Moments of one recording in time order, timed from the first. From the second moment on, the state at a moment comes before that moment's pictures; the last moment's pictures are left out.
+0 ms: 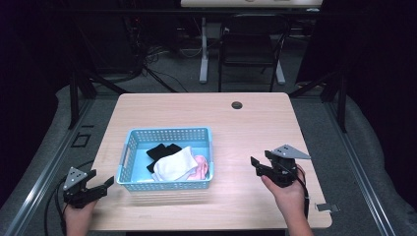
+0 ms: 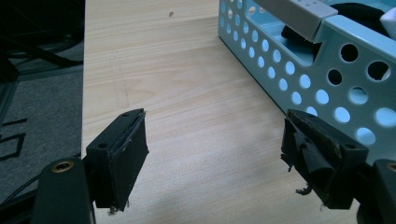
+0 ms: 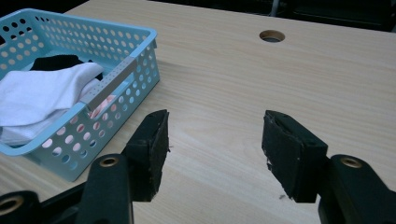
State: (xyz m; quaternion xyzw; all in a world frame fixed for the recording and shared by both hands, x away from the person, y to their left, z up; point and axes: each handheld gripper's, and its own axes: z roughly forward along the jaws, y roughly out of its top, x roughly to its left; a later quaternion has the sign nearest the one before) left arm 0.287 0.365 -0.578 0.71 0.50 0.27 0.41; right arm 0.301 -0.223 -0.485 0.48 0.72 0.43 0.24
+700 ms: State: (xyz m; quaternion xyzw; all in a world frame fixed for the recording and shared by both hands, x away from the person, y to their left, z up) left arm 0.287 0.365 -0.578 0.71 0.50 0.27 0.41; right arm 0.322 -0.169 -0.450 0.42 0.76 0.44 0.22
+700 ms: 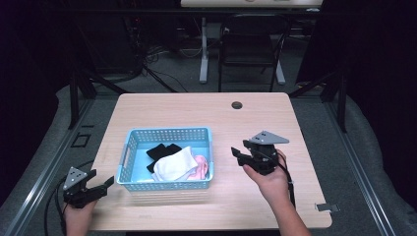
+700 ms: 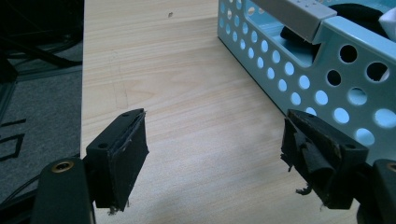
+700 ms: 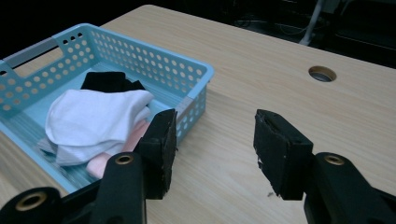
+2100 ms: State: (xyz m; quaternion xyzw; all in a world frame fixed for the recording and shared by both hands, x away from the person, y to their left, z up) left arm 0.288 0.367 -0.578 0.71 0.50 0.27 0.41; right arm 0.391 -0.047 -0.488 0.39 0.85 0.34 0.10
